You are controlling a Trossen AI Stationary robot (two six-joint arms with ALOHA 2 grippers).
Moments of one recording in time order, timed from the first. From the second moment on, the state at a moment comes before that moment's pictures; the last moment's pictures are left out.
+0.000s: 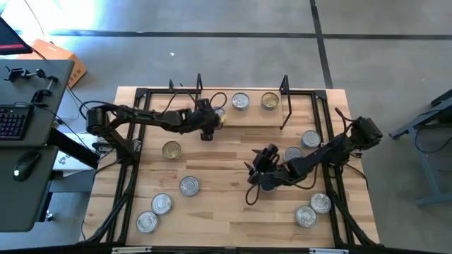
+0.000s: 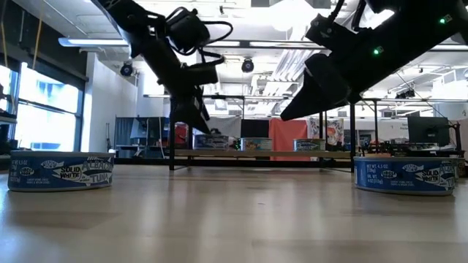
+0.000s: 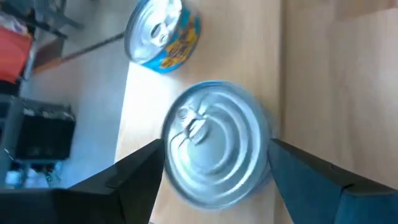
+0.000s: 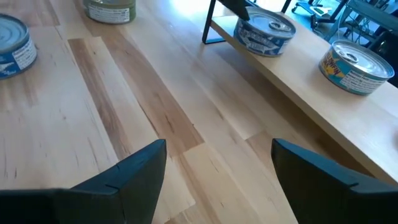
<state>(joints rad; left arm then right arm) 0.26 1.62 0.94 -0.12 -0.44 0.50 0.41 1.64 0.77 0.04 0.90 0.49</state>
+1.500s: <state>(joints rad) 0.40 1.68 0.97 0.03 -0.31 0.55 0.39 1.65 0.77 0.06 0.86 0.49</state>
